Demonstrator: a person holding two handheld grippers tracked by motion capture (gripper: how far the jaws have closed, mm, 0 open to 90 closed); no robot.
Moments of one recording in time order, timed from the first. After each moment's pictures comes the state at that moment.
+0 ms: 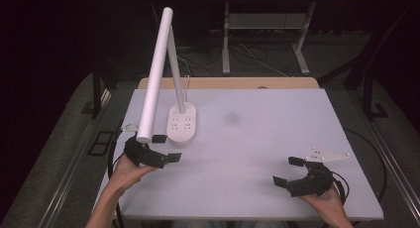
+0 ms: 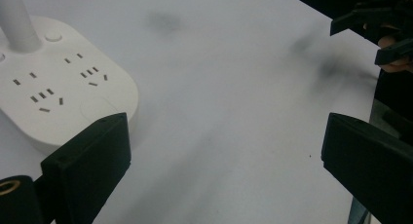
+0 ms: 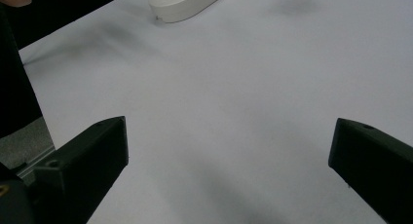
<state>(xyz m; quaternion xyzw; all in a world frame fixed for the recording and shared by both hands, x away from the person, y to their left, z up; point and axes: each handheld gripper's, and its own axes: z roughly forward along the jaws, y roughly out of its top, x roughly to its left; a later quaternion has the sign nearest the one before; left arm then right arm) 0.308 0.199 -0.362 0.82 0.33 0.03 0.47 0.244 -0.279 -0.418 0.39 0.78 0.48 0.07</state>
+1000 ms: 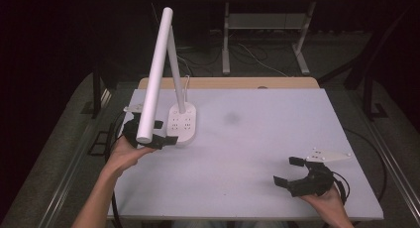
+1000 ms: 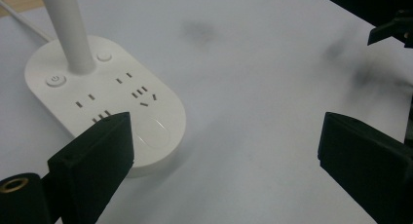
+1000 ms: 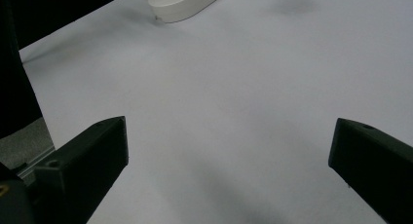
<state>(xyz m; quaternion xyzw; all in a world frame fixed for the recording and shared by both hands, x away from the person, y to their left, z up) 0.349 0.206 -0.344 0.83 0.35 0.05 0.44 0.244 -0.281 -0.418 0.39 0.78 0.48 0.07</state>
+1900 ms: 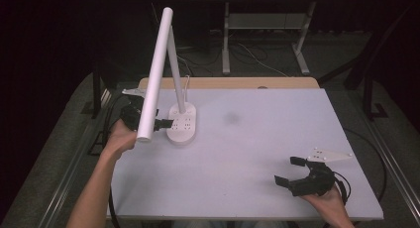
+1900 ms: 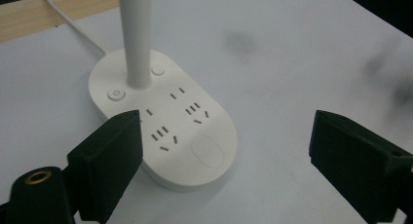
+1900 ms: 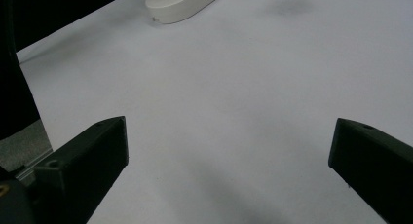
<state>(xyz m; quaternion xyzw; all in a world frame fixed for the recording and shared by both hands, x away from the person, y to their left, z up) 0.391 0.220 -0.336 0.82 0.39 0.06 0.42 0.244 -0.284 -0.418 0.40 0.78 0.48 0.07</state>
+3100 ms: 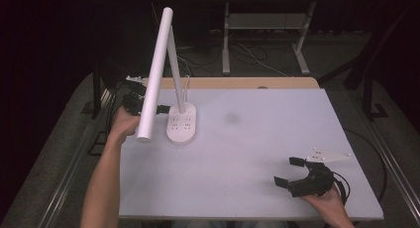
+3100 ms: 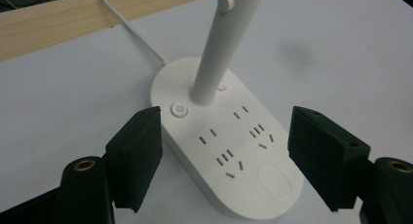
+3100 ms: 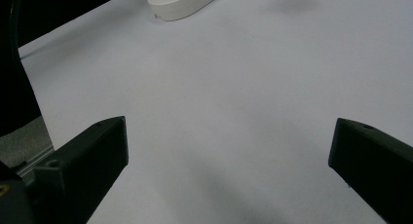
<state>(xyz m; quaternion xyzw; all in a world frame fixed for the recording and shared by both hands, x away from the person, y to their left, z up) 0.447 0.232 -0.346 0.81 0.43 0.08 0.39 0.245 -0.283 -0.420 0.39 0.78 0.48 0.07</state>
